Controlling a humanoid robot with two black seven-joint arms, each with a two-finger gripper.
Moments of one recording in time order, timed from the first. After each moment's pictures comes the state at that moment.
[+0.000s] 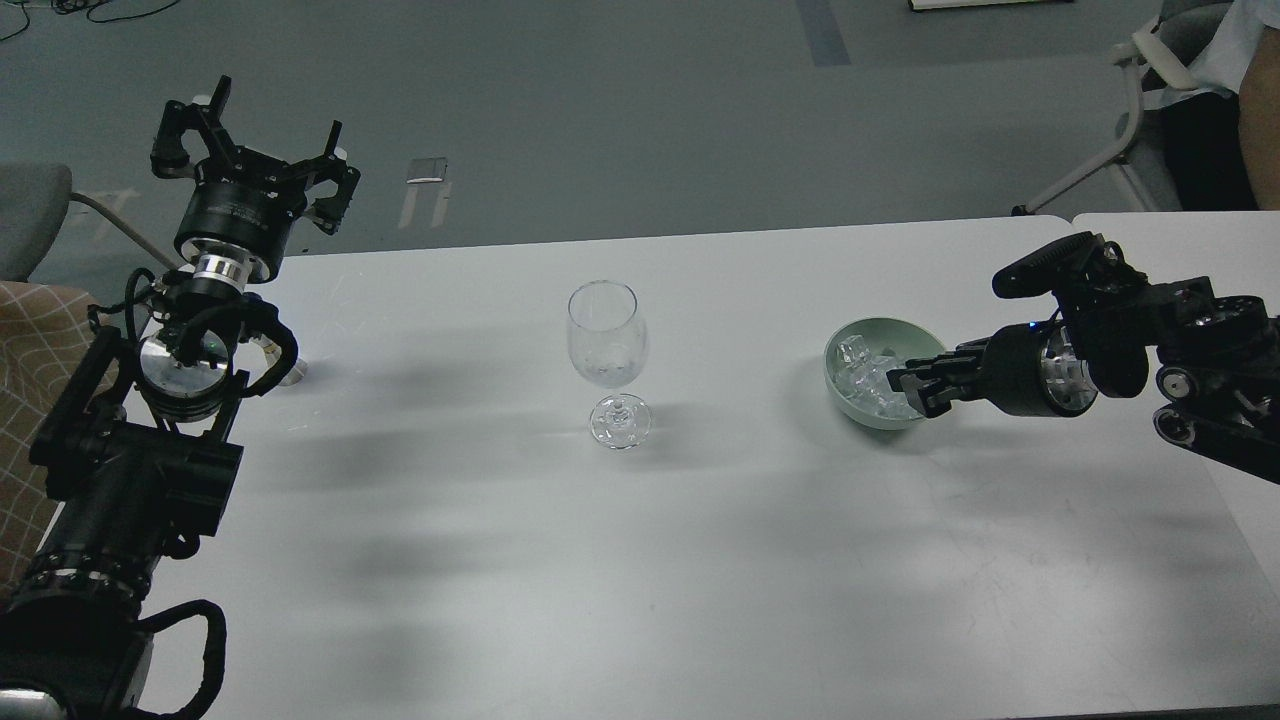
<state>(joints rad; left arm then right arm) -0.65 0.22 -1.42 -0.73 0.05 -0.41 -0.04 1.01 -0.73 0.01 1.27 -1.63 0.29 0.13</state>
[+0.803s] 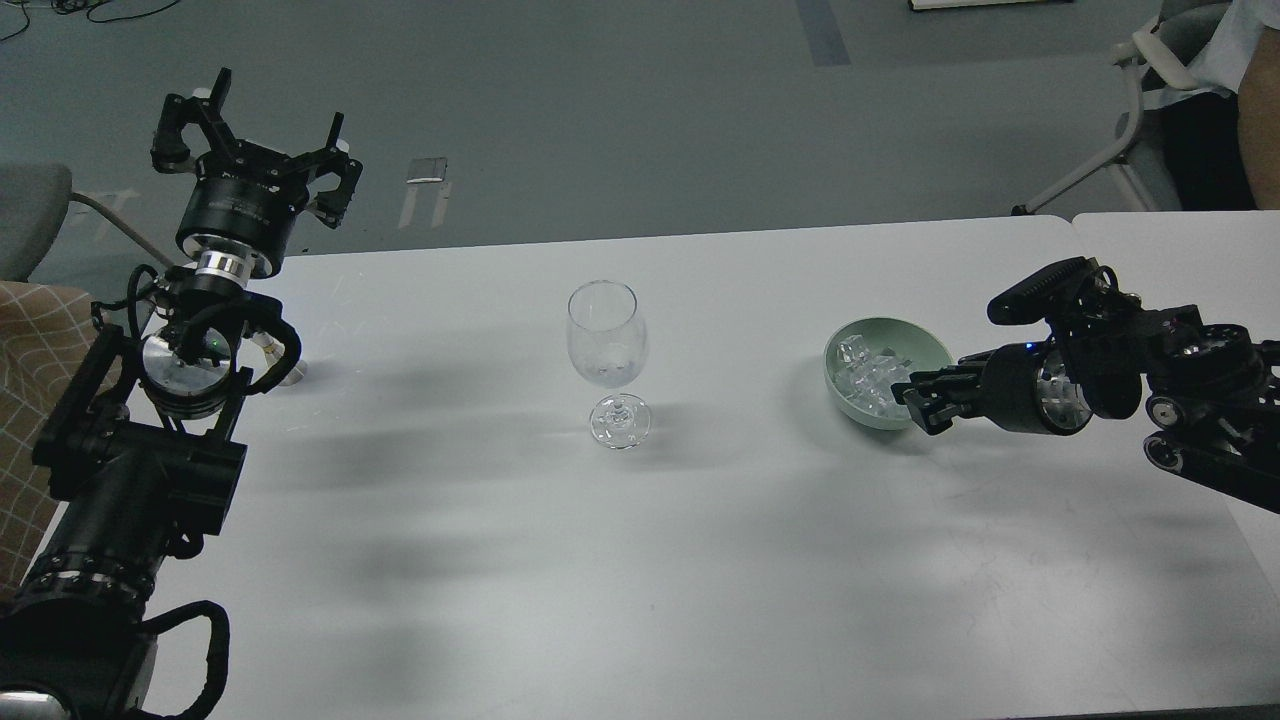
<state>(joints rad) -0.65 0.21 -1.44 -0.76 0.05 -0.41 -0.04 0.99 -0.72 0.01 1.24 -1.65 0.25 0.12</state>
